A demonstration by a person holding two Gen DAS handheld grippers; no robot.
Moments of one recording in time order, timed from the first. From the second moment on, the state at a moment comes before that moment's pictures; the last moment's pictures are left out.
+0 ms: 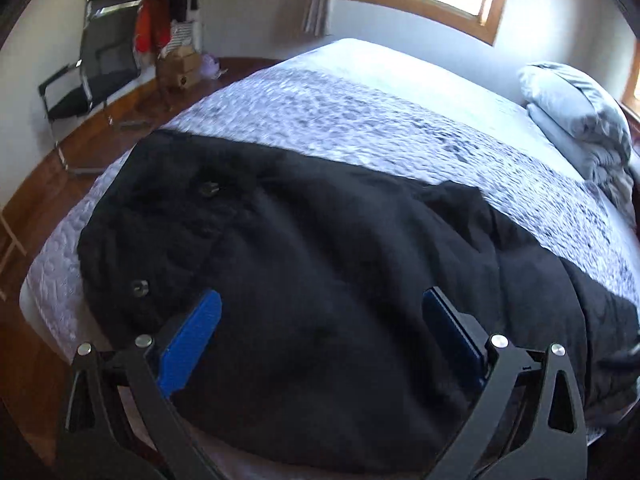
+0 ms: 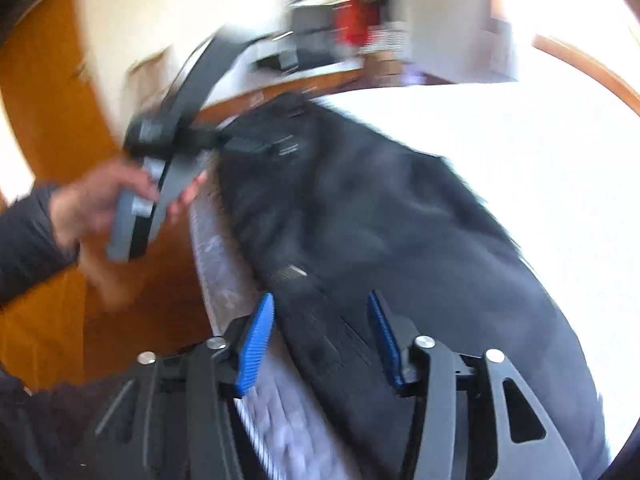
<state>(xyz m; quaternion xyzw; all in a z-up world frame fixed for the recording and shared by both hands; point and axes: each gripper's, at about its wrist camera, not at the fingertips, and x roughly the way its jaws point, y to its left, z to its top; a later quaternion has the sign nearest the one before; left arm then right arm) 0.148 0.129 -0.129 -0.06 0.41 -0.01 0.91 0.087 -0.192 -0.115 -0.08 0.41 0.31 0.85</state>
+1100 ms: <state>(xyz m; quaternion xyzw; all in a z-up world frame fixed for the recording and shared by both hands) 0.118 0.019 -0.155 0.07 0.49 -0.03 0.87 -0.106 -0.618 -0.183 0.52 0.31 -0.10 0.79</state>
